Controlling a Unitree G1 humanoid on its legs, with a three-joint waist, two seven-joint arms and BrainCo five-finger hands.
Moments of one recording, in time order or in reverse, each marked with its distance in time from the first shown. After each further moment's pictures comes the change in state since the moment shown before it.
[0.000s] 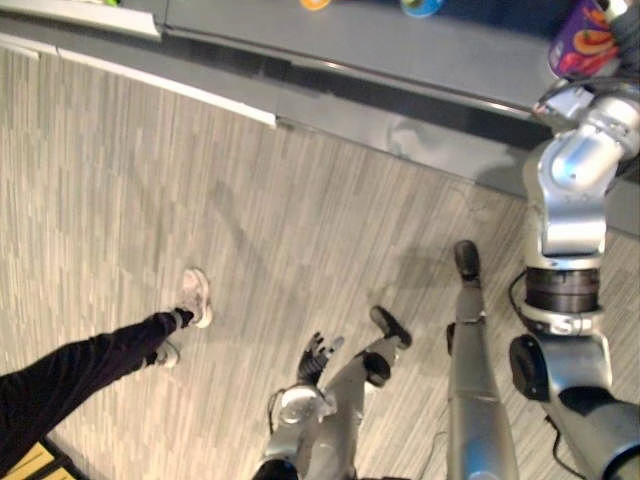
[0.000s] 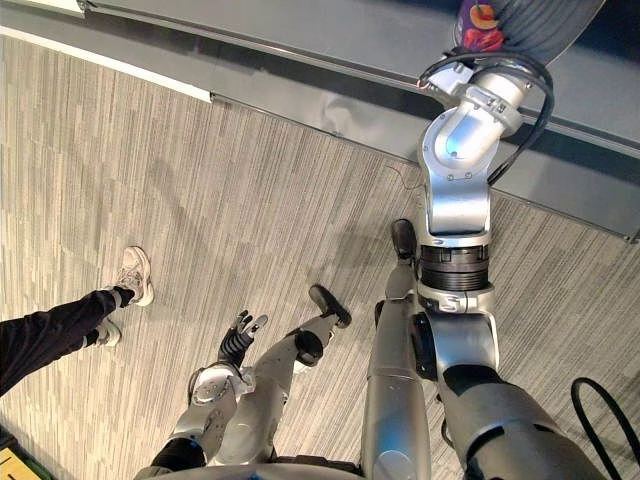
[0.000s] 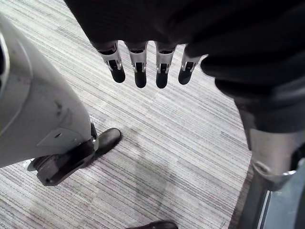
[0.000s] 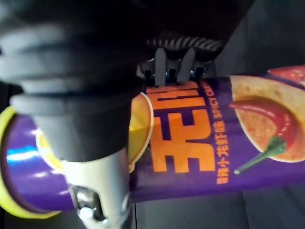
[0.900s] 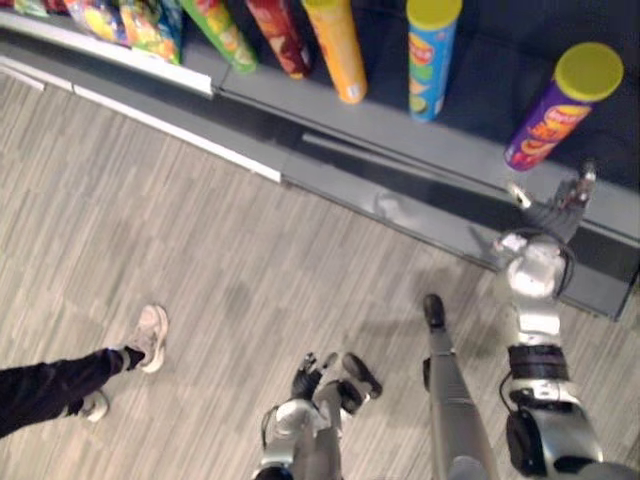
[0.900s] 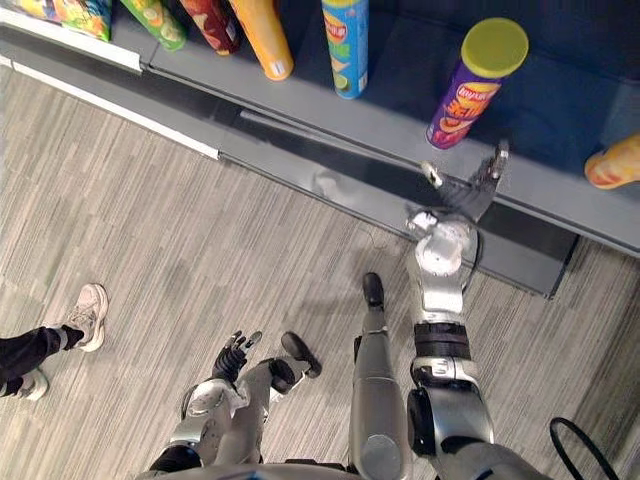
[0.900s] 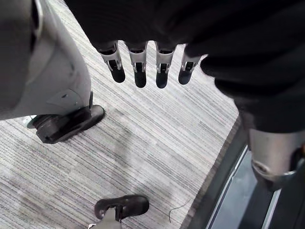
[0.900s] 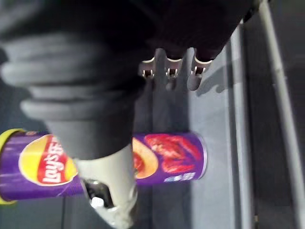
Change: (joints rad) left arm 0.001 0.001 0.076 0.129 0.061 0.025 -0.009; right arm 0.438 0.086 -0.109 0.335 0.237 -0.051 0.146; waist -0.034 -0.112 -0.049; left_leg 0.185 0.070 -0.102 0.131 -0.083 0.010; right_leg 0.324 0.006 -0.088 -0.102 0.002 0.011
